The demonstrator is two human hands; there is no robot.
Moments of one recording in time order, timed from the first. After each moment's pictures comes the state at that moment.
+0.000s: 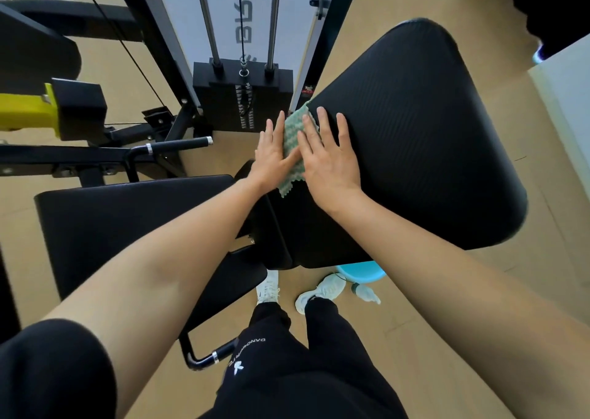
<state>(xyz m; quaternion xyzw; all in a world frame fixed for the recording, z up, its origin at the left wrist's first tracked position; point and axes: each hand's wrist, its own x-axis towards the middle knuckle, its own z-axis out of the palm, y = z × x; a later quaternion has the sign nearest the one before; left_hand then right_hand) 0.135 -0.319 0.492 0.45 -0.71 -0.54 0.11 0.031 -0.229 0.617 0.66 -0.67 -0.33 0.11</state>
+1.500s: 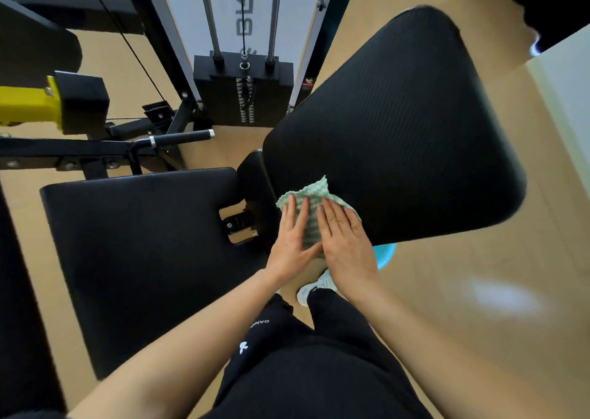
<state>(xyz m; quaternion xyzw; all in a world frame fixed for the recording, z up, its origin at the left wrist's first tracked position) 0.185 -0.127 0.481 0.41 -0.71 -0.56 0.10 0.067 -0.068 0.574 0.65 -0.71 -0.25 -0.01</state>
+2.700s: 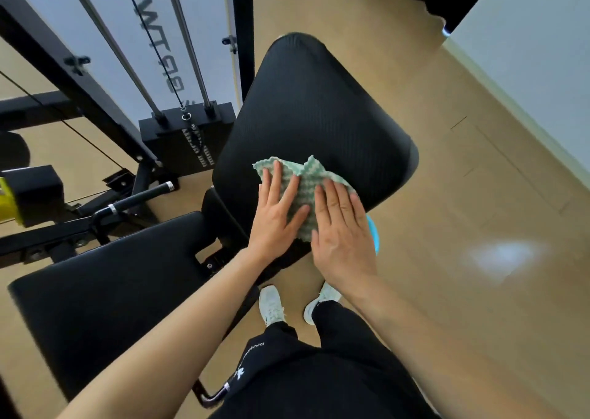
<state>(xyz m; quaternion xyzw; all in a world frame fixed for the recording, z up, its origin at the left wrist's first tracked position) 0.122 -0.174 0.556 0.28 -0.86 -0.39 0.17 0.041 -0.043 0.644 0.51 -0.85 -0.04 0.07</state>
